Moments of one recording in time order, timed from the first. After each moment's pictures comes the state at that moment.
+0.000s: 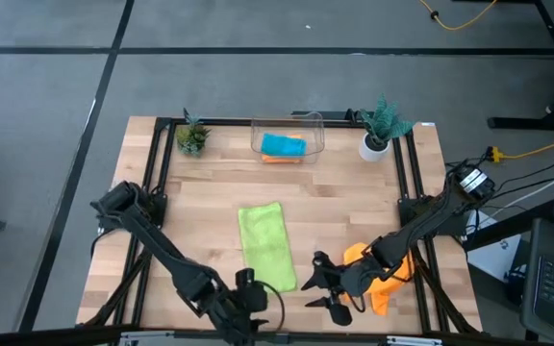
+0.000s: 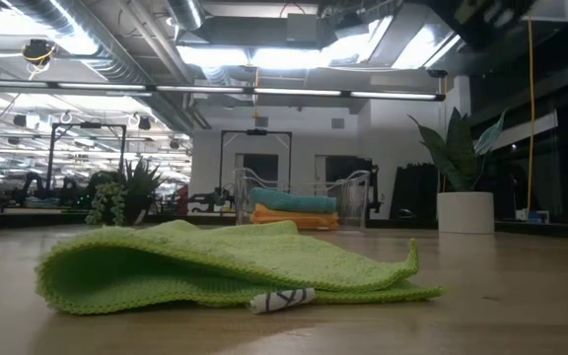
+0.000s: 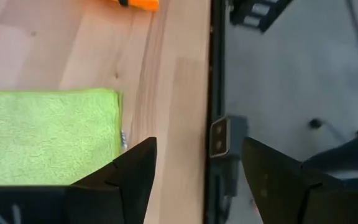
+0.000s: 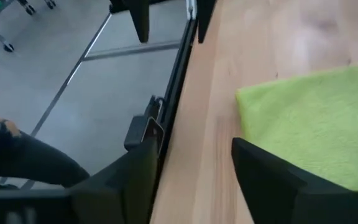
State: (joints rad) left arm -0.74 1.91 1.56 -0.51 -0.39 -0.79; right arm 0.68 1.64 0.97 0.15 0.21 0.52
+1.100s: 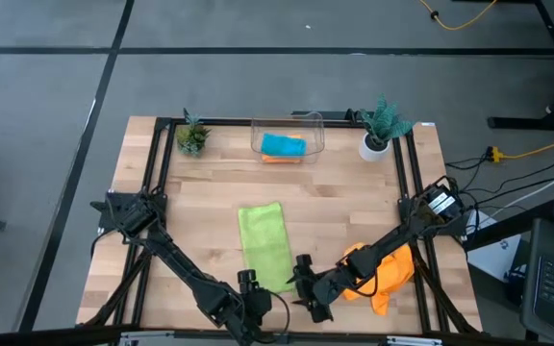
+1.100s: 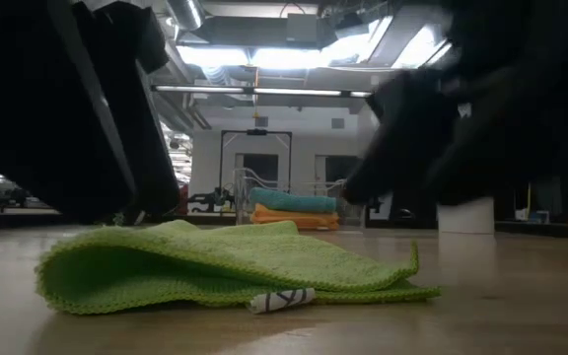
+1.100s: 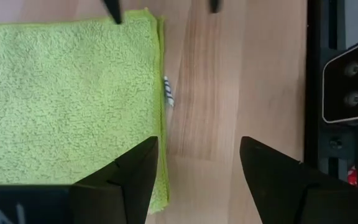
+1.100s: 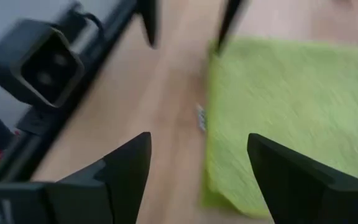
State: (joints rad) left arm -0.73 2.13 1.56 -0.57 -0.46 -0.80; right arm 0.63 1.96 1.03 0.24 0.27 0.21
